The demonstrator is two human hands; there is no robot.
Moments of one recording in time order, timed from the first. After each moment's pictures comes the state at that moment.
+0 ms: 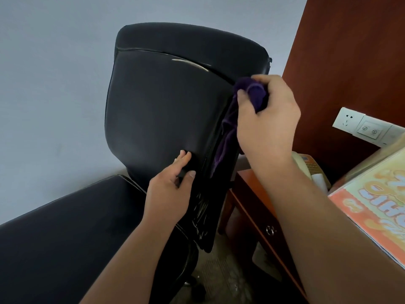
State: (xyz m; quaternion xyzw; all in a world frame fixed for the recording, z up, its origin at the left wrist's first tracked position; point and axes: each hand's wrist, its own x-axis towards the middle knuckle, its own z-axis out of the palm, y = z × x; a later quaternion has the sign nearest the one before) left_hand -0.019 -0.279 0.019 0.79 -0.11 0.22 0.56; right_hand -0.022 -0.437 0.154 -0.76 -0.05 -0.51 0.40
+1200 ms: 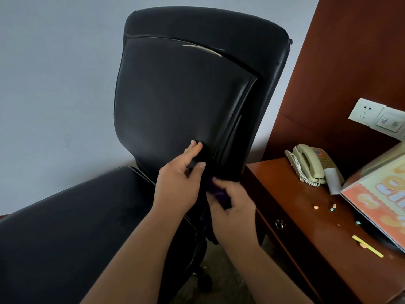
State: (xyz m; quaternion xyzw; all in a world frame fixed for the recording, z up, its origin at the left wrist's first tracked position) left_hand -0.015 -0.276 0.019 0.80 -0.12 0.22 0.55; right_hand -0.065 -0.404 -0.026 -0.80 -0.03 -0.25 0.54
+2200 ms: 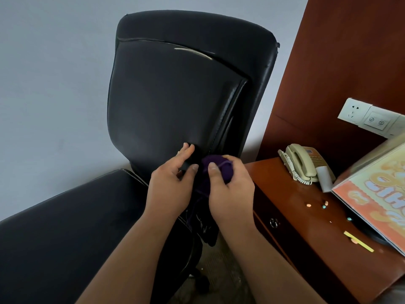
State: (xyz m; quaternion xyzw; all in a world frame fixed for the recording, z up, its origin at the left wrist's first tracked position) left_hand -0.018 -0.275 0.019 0.79 -0.12 0.21 0.56; right_hand -0.052 -0.397 0.023 -0.79 0.05 -0.30 0.53
